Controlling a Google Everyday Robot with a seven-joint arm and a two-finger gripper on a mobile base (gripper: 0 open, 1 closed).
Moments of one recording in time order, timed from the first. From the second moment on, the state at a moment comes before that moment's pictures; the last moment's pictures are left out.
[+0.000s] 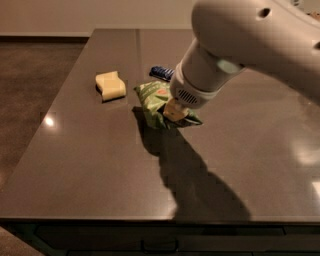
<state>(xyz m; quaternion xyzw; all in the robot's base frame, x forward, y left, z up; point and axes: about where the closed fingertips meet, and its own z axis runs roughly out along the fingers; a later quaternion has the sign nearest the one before) 0.510 -0.030 0.906 -0.53 0.81 0.02 0.25</state>
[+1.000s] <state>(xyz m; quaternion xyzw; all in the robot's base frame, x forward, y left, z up) 0.615 -0.093 0.926 -0.49 0.82 -0.04 0.29</state>
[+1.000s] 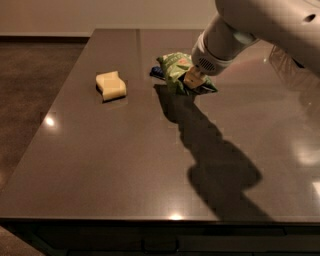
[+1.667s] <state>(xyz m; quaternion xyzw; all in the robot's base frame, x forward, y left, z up) 0.636 -0.097 0.914 -0.50 0.82 -0.04 0.29</state>
